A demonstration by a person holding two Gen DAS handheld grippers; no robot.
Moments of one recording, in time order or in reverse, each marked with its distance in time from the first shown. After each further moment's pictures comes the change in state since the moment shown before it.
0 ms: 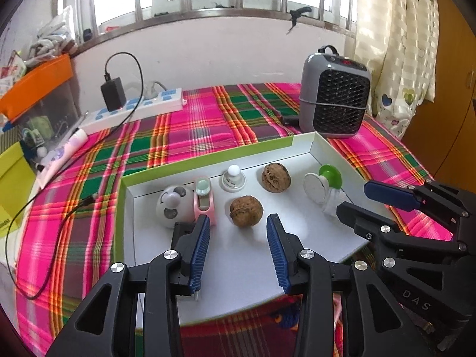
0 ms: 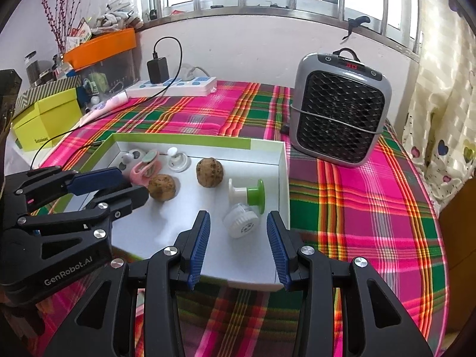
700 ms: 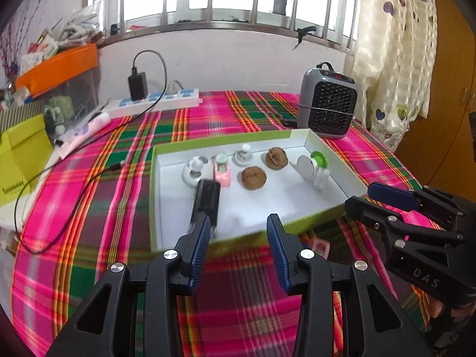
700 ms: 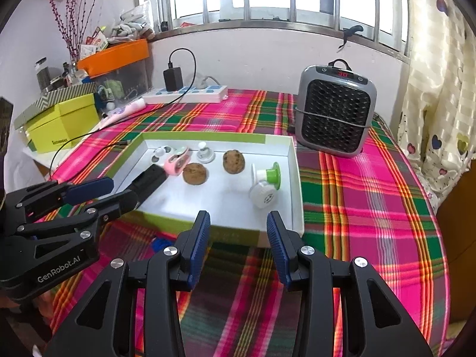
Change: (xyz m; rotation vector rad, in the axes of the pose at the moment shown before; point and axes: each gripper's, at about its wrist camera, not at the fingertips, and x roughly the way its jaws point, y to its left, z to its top) left arm -0.052 0.021 -0.045 -0.082 -0.046 -0.012; right arm -0.040 0.022 -0.024 0.027 -0.037 0.024
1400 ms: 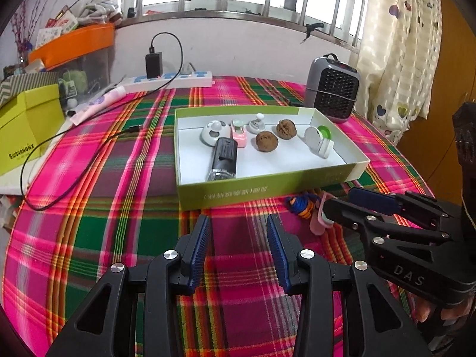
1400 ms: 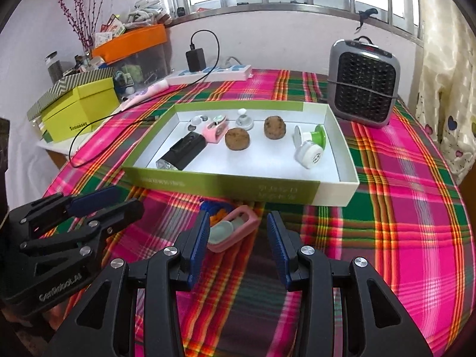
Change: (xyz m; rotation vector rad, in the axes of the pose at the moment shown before) left arm -0.017 0.017 -0.040 -0.042 0.026 -0.016; right arm 0.008 0.032 -0.026 0.034 0.070 0.081
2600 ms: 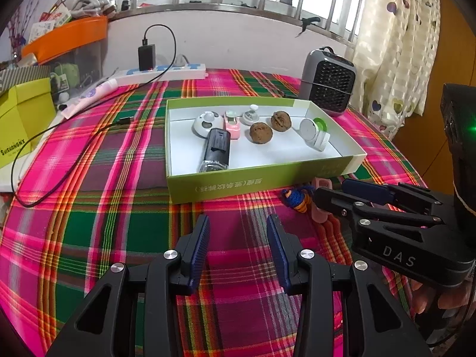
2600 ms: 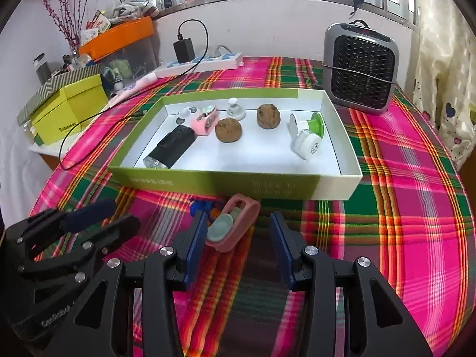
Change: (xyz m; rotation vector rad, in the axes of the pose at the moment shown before) left arm 0.007 -0.002 -0.001 0.004 0.029 -0.035; right arm 0.011 -0.004 0.006 0.026 0.047 -0.038
